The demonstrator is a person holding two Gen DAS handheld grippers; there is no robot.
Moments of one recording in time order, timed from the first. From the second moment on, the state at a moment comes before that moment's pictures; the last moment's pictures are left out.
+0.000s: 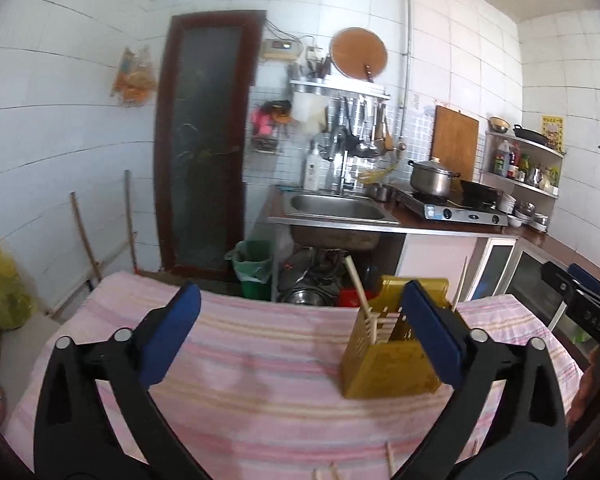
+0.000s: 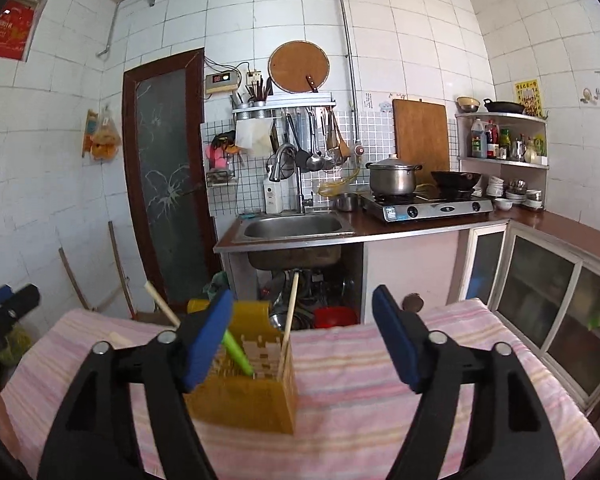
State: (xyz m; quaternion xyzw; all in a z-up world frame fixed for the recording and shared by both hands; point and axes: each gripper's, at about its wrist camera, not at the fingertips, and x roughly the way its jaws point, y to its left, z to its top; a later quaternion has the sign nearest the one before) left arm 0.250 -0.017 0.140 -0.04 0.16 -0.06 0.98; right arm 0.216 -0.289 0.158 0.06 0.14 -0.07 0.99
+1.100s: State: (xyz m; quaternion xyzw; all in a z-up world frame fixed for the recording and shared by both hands) left arm 0.234 -0.014 -0.036 0.03 0.36 -0.03 0.93; right arm 0.191 -0.290 -0.016 0.09 0.37 -0.16 0.91
